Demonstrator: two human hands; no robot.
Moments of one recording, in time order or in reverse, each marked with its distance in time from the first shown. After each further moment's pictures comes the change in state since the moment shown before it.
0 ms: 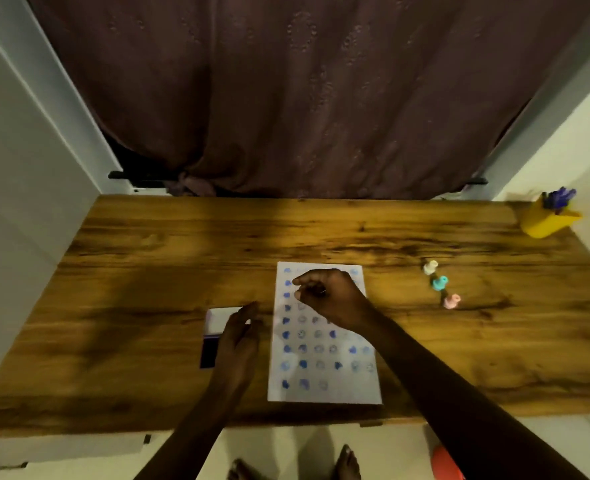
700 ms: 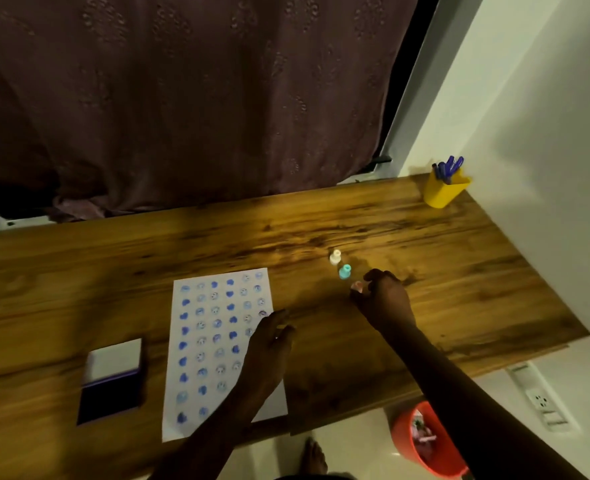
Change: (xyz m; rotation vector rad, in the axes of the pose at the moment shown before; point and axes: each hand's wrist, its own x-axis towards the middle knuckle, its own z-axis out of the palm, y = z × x) left_hand -0.023 0.012 0.216 0.358 -0.277 0.043; right_hand -0.107 0.171 -0.169 -0.377 0.503 0.503
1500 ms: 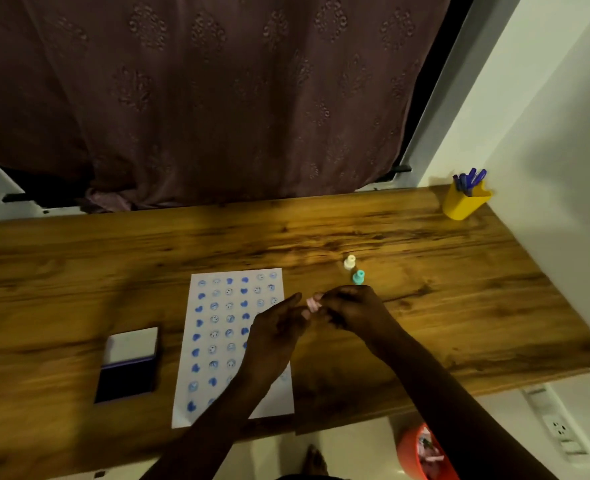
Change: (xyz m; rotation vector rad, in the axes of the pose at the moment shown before) left_hand -0.002 0.012 -0.018 -0.216 -0.002 0.173; right_hand -0.042 -0.082 -0.014 0.840 -0.557 0.153
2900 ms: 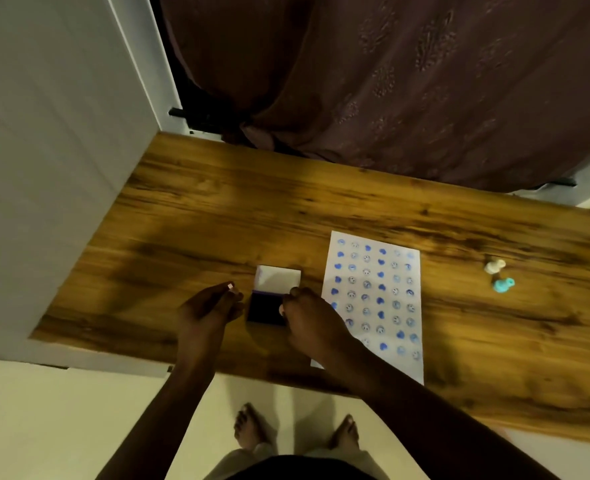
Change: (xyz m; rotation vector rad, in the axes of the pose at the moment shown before) left_hand -0.104 -0.085 -0.305 -0.360 0.613 -0.075; right_hand -0.003 0.040 0.329 -1.407 -0.338 -0.572
